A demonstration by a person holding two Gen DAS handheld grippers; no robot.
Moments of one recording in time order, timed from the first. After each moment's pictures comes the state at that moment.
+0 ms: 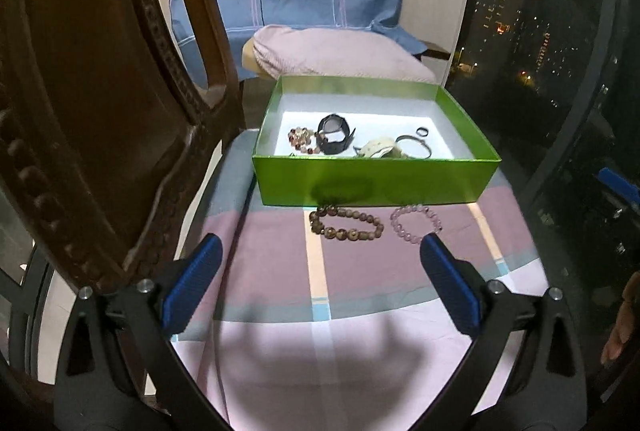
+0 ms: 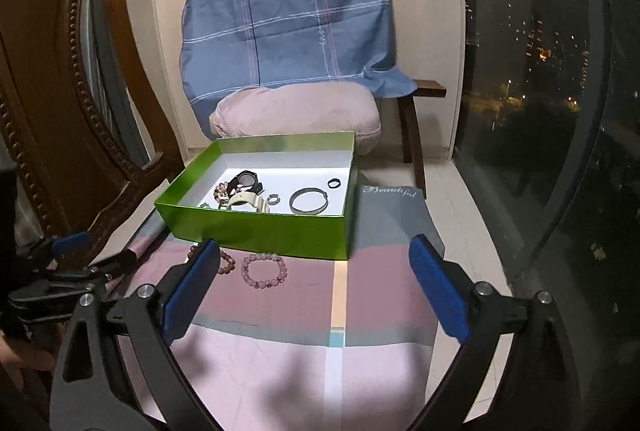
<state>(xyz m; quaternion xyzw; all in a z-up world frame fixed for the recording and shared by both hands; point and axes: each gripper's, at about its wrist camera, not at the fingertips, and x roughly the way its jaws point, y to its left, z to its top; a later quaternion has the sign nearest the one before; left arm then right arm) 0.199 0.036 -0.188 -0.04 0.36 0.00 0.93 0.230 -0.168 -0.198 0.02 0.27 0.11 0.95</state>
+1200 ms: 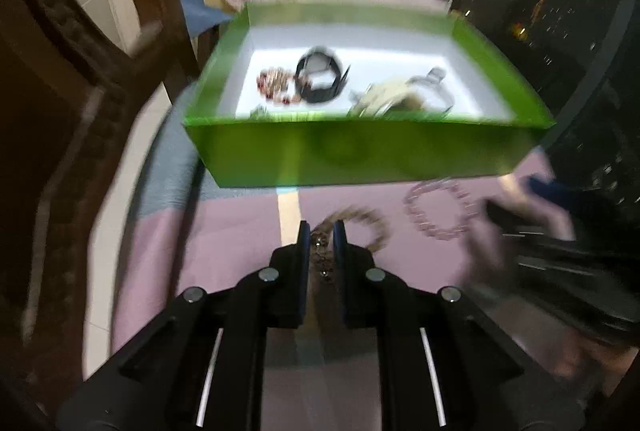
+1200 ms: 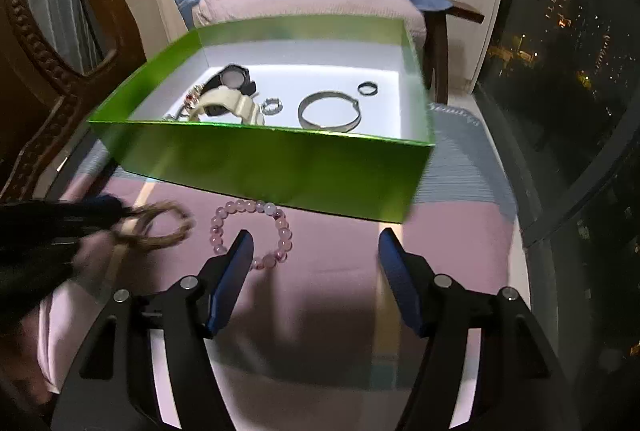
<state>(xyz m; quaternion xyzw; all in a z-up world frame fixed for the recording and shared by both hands) 0.266 0.027 -0.226 -0.04 0.45 -0.03 0.89 0.334 -0.104 -0.296 -0.04 0.42 0.11 0.90</state>
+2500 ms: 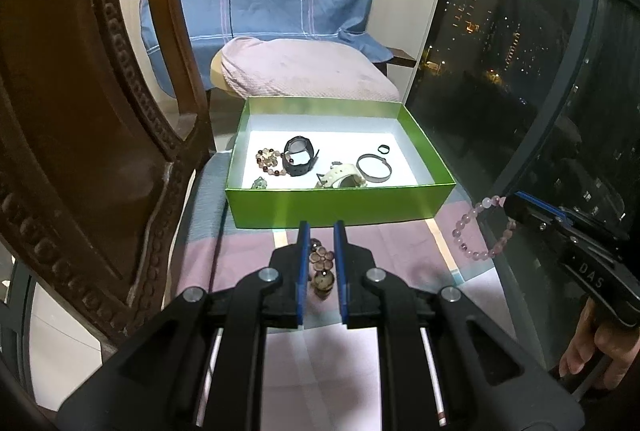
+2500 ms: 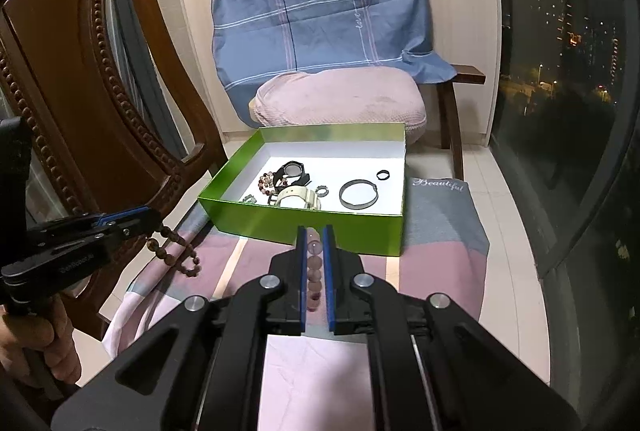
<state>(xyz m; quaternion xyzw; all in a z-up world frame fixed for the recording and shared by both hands) 0.204 0.039 -0.145 -0.06 0.36 -0.06 0.93 0.243 -0.135 -0.186 0.03 0.31 0.17 0.93</state>
